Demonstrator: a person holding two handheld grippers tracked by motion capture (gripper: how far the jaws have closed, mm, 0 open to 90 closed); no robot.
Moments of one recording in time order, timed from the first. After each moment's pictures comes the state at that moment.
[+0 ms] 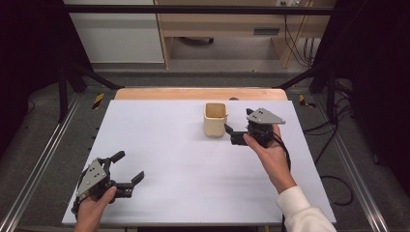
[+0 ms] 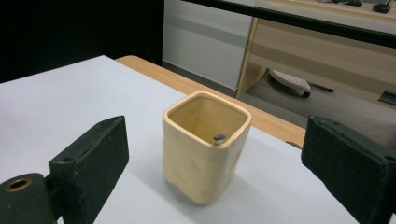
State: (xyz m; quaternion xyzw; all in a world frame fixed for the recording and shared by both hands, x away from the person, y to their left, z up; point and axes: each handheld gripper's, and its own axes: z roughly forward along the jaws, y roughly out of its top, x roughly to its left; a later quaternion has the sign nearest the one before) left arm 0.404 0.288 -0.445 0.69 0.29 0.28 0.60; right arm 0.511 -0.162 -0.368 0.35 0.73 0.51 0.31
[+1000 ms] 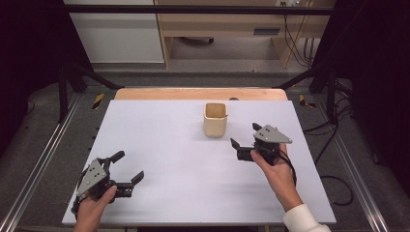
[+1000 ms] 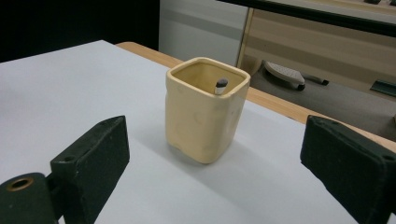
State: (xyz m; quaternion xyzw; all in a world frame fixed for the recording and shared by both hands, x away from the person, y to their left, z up) left arm 0.405 0.289 -0.446 0.69 0.29 0.28 0.60; right arm 0.479 -0.179 -0.399 0.35 0.72 0.50 0.32
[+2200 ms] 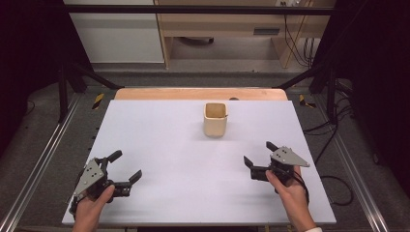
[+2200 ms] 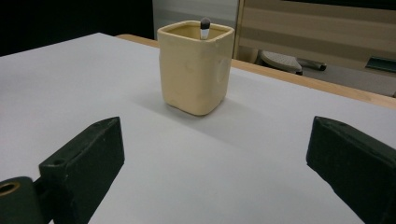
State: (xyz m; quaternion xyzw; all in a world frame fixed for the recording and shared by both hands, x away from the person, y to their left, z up) left arm 0.404 0.295 -0.445 0.68 0.30 0.29 0.61; right arm 0.438 -0.217 -0.438 0.38 0.70 0.52 0.30
